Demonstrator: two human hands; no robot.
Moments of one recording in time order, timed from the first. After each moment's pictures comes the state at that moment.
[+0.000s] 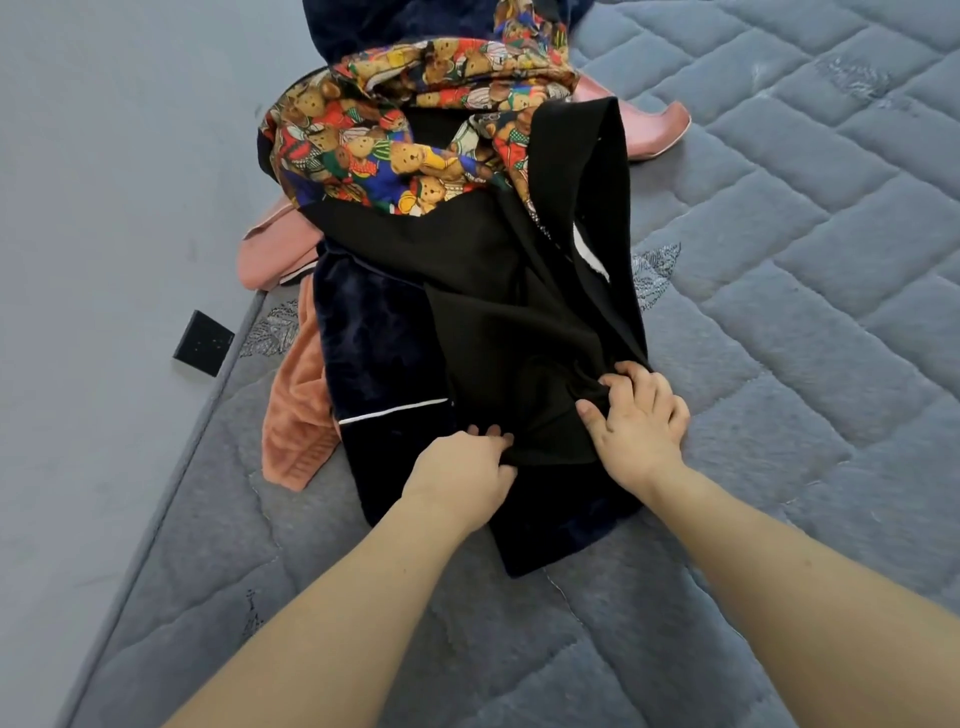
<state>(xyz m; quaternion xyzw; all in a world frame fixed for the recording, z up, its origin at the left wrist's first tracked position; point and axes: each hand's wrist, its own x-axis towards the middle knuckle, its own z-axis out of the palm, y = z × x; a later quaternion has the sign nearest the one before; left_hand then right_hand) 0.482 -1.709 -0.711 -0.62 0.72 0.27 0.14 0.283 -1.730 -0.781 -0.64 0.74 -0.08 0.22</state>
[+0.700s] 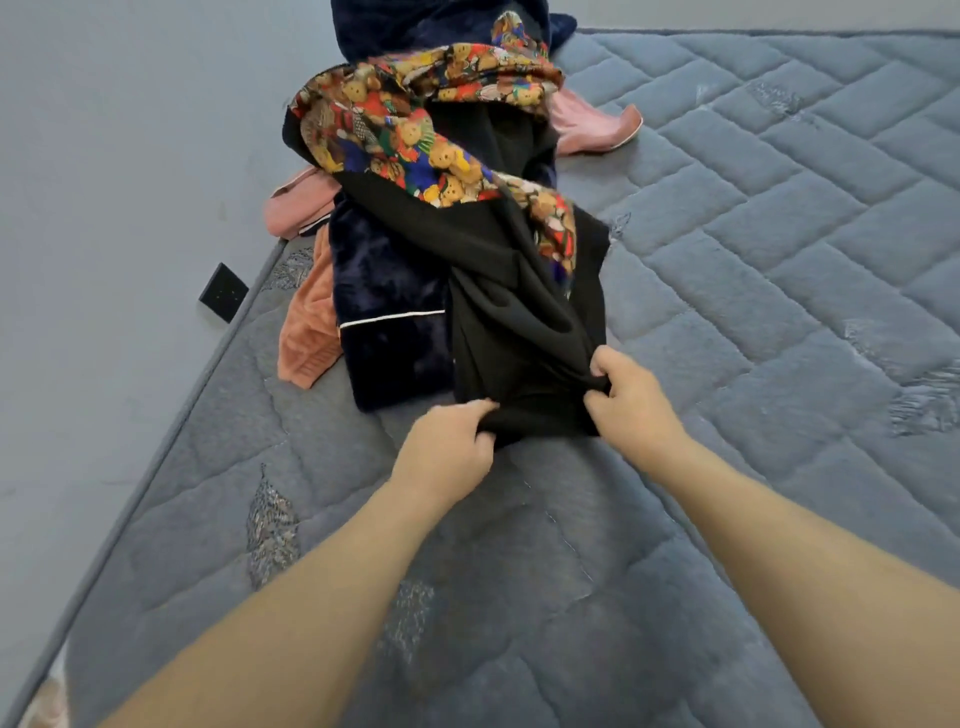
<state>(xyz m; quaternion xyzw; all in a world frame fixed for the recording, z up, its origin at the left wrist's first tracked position) 0.463 -1.593 -0.675 -0.65 0.71 0.25 -0.08 0.253 -1.627 -0.688 -0.61 0.64 -0.27 0.37</state>
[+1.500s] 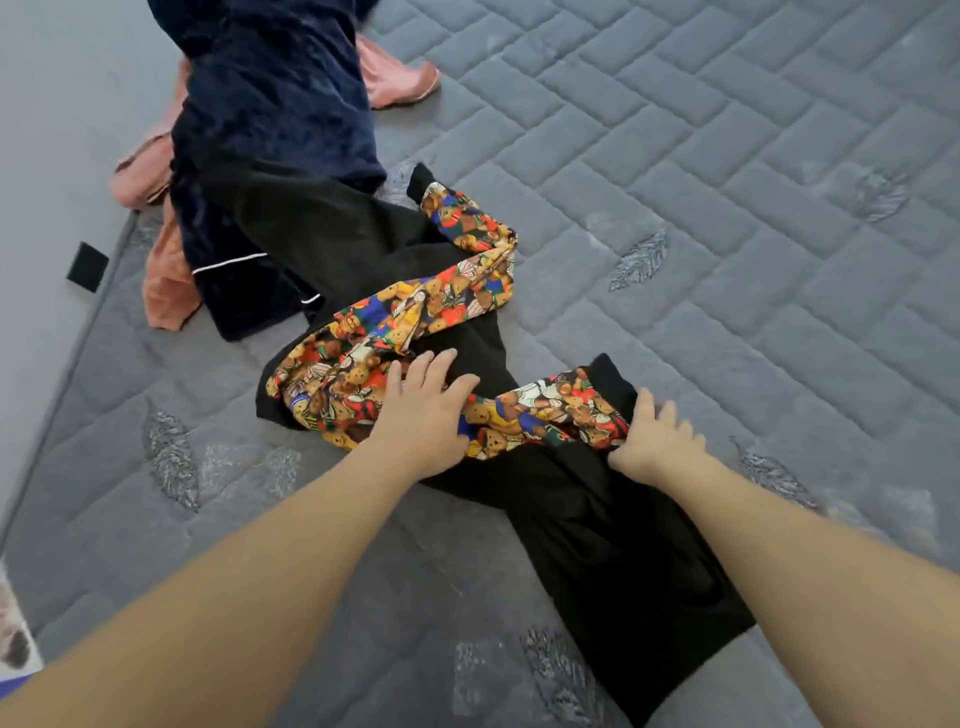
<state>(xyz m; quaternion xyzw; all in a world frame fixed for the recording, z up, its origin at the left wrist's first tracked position) 0.306 -1.456 -0.621 -0.49 0.83 0.15 0.20 0.047 -1.390 -0.636 -0.42 0.82 0.17 0.35</state>
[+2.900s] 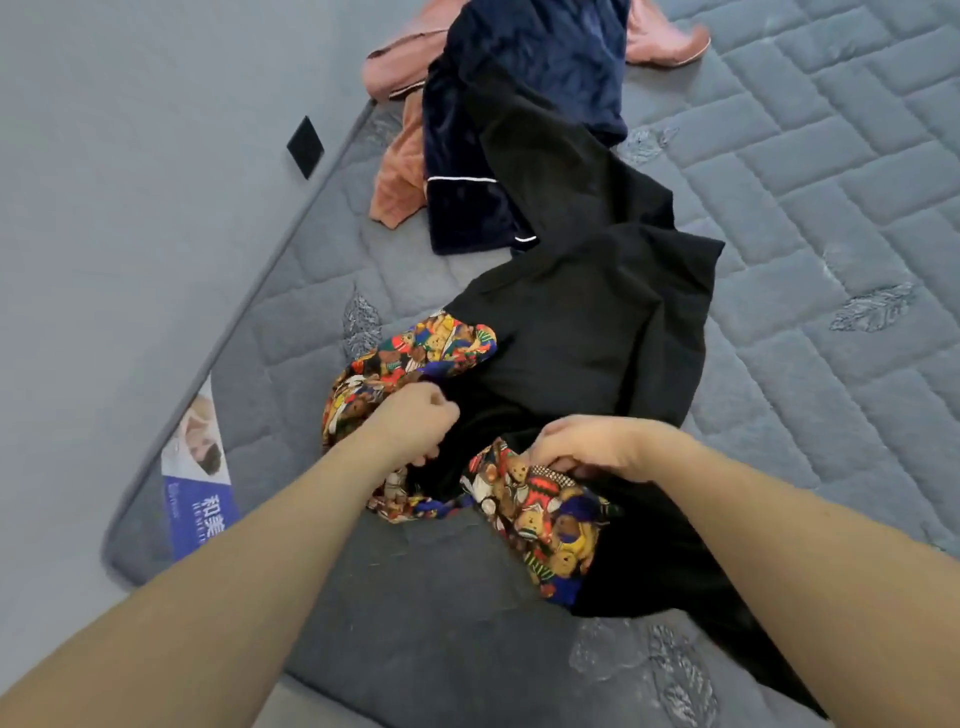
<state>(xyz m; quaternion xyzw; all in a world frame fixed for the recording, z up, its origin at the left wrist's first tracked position) 0.534 -1.389 -0.604 -0.75 0.44 0.49 0.01 0.308 -1.422 -0.604 -0.52 0.50 0.20 0.66</state>
